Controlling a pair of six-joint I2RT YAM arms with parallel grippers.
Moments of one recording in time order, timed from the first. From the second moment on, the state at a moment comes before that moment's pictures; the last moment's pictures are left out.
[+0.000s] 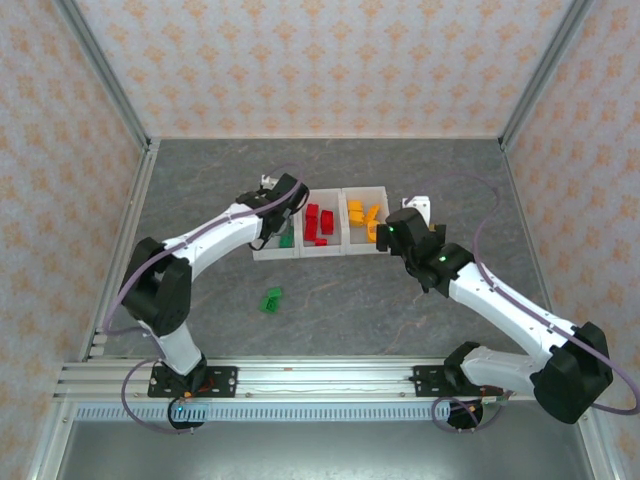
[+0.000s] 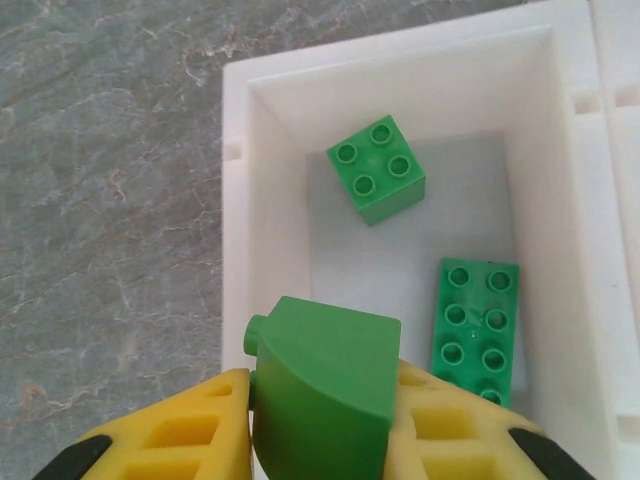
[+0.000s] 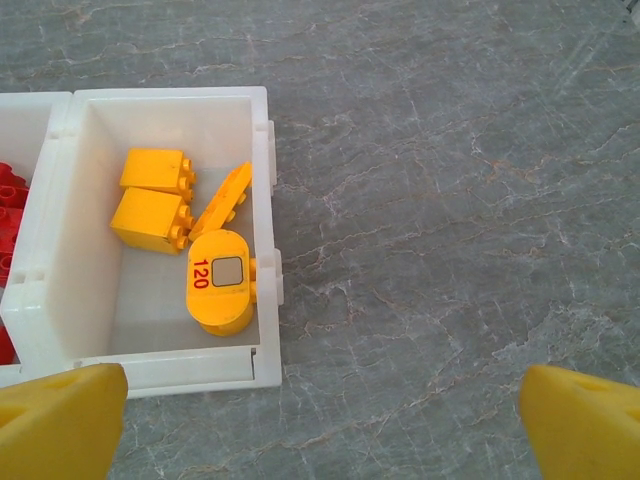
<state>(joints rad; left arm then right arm) -0.52 1.73 1.31 -0.75 -0.52 -0.45 0.63 1.12 0.85 -0.52 0.53 0.42</state>
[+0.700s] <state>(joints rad) -0.47 1.82 1.35 -0.72 -0.46 -0.47 0.63 1.14 0.85 -0.53 0.50 0.42</state>
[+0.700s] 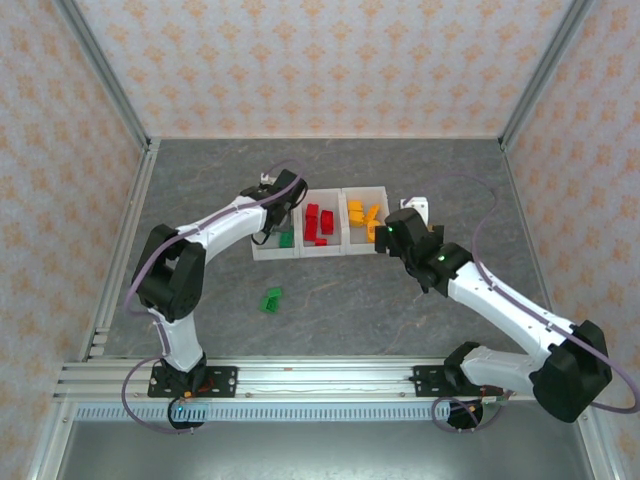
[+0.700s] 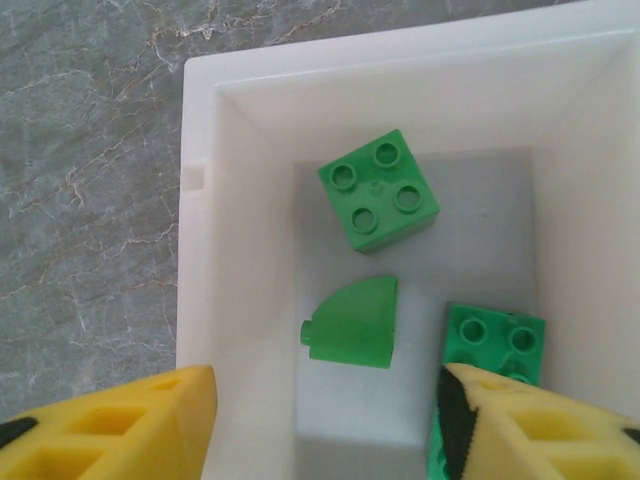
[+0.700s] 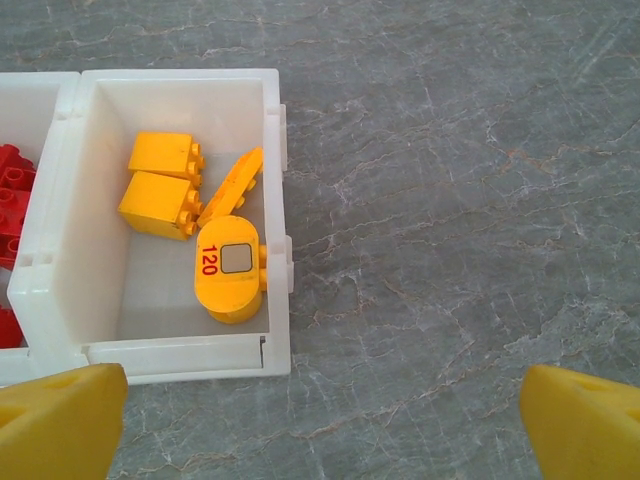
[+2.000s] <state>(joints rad) -0.68 1.34 0.73 -0.69 -0.24 -0.92 0.63 1.22 0.85 -0.52 0.46 0.42</state>
